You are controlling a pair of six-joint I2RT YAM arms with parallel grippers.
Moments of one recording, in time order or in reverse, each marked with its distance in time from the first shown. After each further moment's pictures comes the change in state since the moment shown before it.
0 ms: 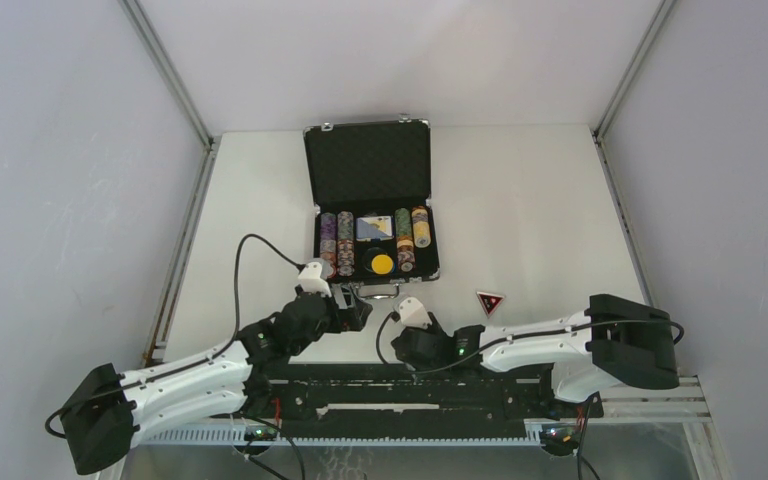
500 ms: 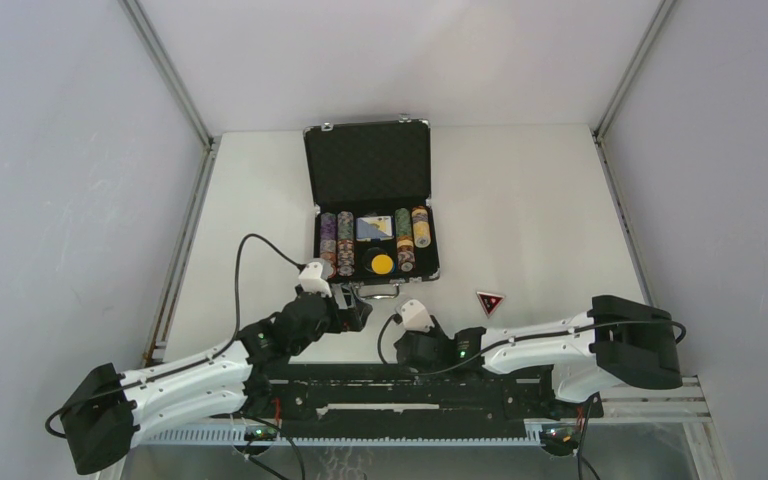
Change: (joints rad) left arm 0.000 0.002 0.000 0.000 0.000 0.013; right arm 0.024 -0.013 0.000 -0.042 0.007 0.039
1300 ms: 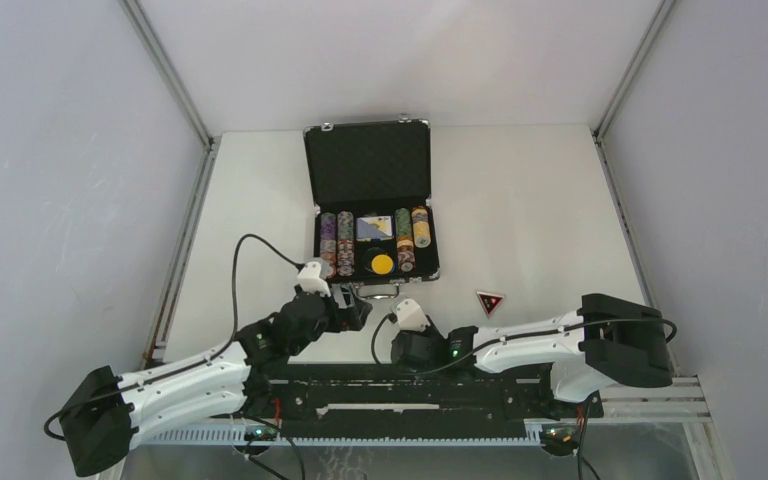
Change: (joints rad) left arm 0.005 -0.019 0.000 0.000 0.000 0.000; right arm 0.000 0.051 0.039 -0.013 0.026 -0.010
